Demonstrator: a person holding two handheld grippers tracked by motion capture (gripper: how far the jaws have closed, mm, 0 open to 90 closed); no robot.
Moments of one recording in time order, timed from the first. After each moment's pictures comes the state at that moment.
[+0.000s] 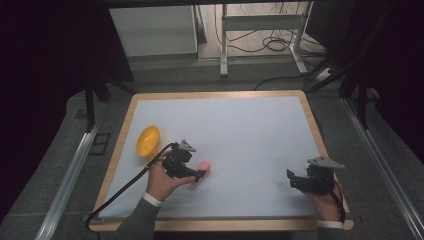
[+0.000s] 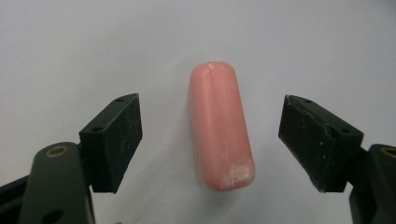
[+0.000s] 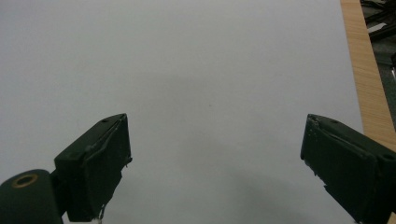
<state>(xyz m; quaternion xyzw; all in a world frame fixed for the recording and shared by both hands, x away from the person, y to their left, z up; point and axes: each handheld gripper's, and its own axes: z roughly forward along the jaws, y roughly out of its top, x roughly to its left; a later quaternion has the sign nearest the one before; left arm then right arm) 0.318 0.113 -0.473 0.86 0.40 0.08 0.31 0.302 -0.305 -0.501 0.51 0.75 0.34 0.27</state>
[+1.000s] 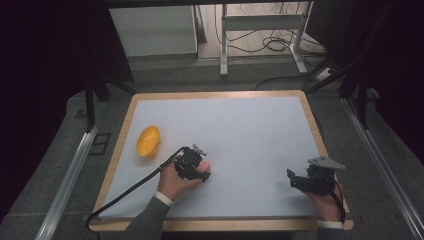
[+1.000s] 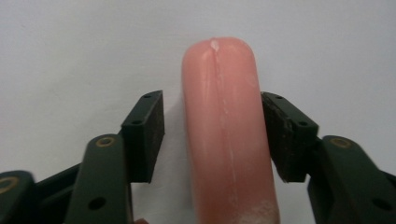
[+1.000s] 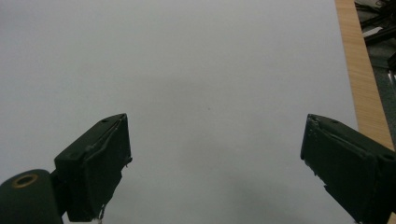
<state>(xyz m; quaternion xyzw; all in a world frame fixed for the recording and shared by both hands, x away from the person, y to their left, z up) 0.330 0.087 -0.505 0.87 0.41 0.07 0.25 0.301 -0.305 -0.499 0.51 0.74 0.34 0.28</state>
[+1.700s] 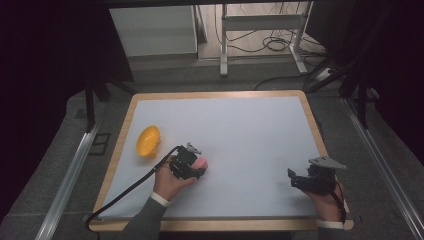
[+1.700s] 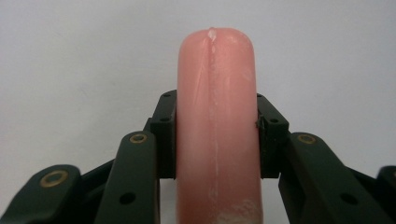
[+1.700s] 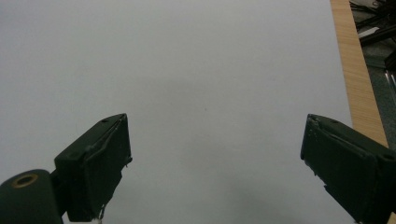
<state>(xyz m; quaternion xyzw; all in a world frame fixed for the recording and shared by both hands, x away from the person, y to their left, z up) 0.326 0.104 -0.493 0.86 0.42 0.08 0.28 0.301 -0.306 -0.498 0.51 0.74 0.34 0.28</state>
